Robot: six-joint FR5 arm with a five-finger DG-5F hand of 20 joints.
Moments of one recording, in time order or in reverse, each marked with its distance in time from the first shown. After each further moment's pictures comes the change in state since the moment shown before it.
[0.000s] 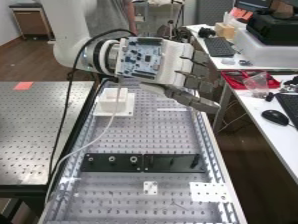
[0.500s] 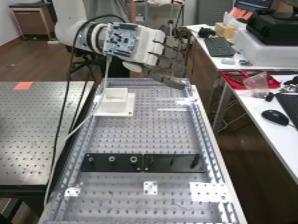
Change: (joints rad) arm 0.273 0.108 -0.097 -0.118 0.342 0.106
